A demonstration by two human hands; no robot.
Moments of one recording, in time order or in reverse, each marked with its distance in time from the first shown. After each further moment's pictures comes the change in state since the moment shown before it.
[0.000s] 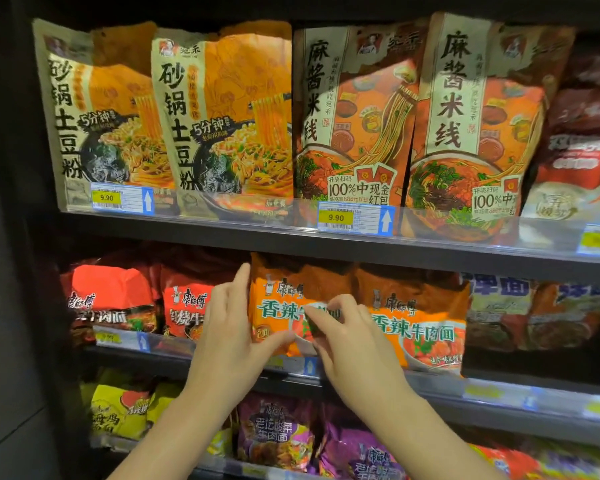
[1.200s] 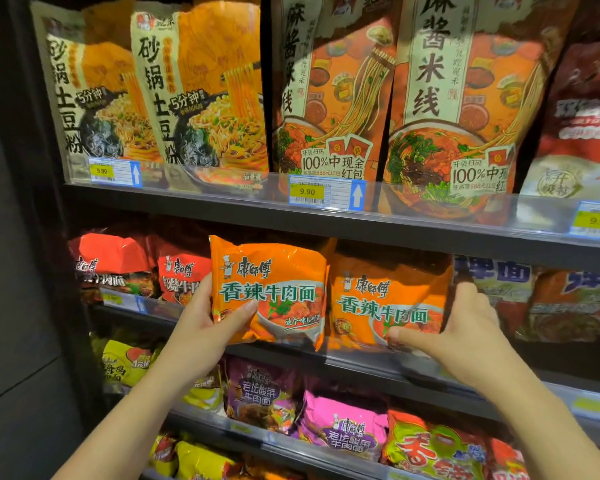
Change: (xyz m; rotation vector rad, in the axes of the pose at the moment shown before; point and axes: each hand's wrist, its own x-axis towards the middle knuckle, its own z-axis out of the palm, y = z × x) left_hand -0.026 0.033 -0.006 -0.584 -0.106 -0.383; right_hand -0.038 0.130 -0.079 0.300 -0.209 0.589
